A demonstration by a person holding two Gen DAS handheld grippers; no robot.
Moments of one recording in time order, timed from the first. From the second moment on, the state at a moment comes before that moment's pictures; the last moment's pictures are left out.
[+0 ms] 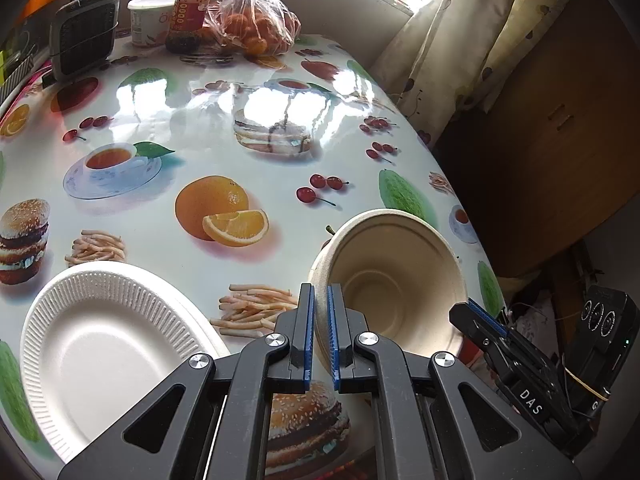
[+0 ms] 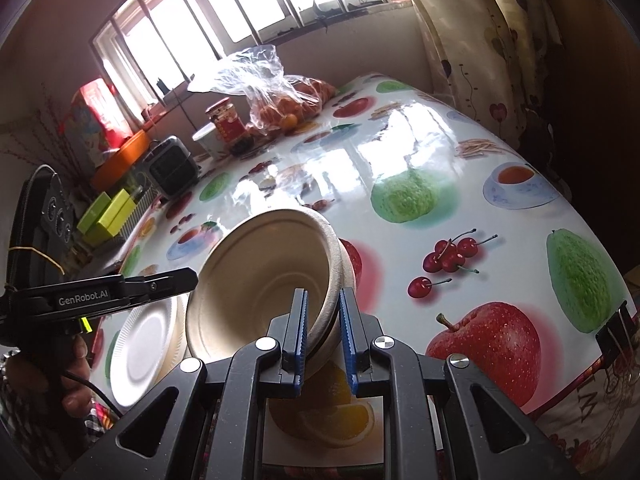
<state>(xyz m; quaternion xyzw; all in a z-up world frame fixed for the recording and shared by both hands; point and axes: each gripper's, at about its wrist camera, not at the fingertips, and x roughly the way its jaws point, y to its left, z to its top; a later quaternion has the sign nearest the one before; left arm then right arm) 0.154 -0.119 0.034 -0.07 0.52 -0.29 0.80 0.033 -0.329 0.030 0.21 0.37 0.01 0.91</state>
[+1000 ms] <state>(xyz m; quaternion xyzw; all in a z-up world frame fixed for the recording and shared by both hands) 0.154 -0.119 0.032 -0.06 0.51 -0.28 0.81 0.034 -0.330 0.028 0.21 0.37 0.01 0.91</state>
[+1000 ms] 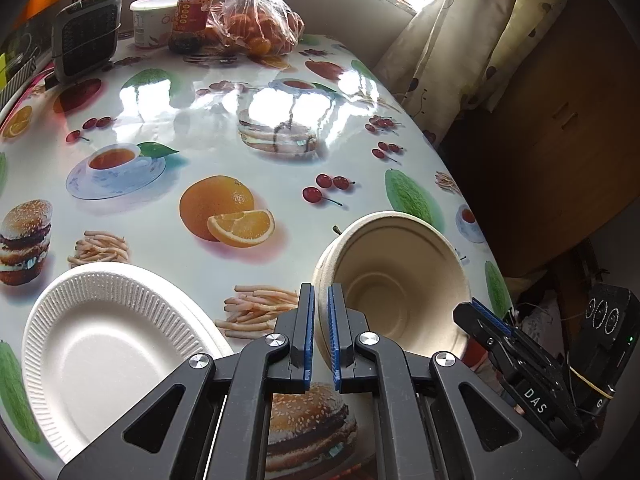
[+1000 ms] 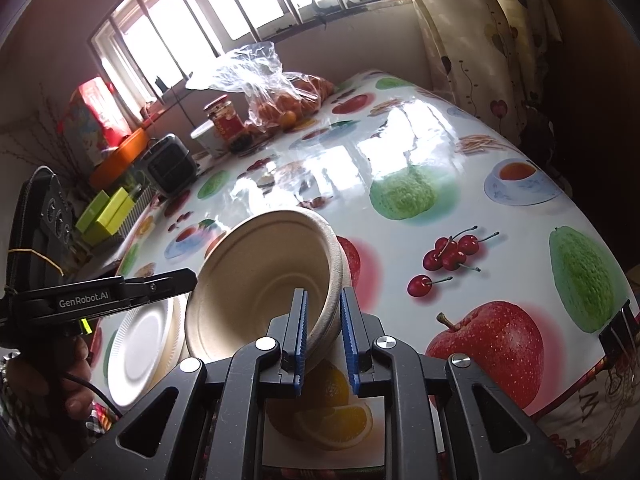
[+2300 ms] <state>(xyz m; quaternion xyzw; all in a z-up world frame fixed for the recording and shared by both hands) 0.147 -0.108 0.026 -0.05 0.47 -0.28 0.83 0.025 -0.345 0.016 0.23 0.36 0.03 0.90</state>
